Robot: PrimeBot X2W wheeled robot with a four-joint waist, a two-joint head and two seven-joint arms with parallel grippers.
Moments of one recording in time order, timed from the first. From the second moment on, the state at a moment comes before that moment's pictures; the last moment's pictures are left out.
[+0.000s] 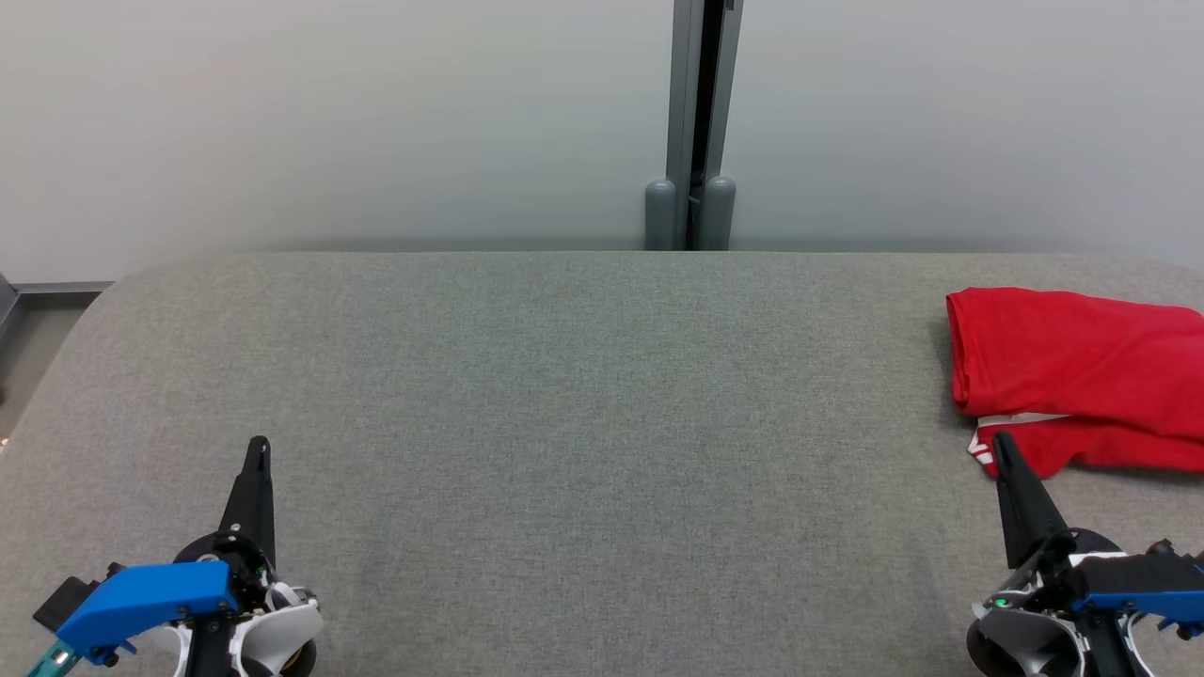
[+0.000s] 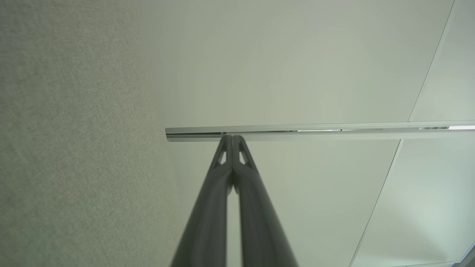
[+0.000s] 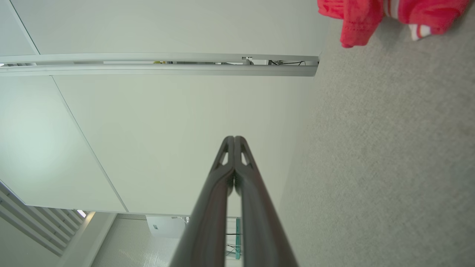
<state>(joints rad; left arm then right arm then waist) -0.10 0.05 0.11 0.25 -1.61 -0.13 0.11 -0.10 -0.05 -0.11 0.25 1.61 0.13 0.11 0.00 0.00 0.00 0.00</state>
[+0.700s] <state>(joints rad) -0.10 0.05 0.11 0.25 -1.61 -0.13 0.11 -0.10 -0.05 -0.11 0.25 1.61 0.13 0.11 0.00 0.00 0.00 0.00</state>
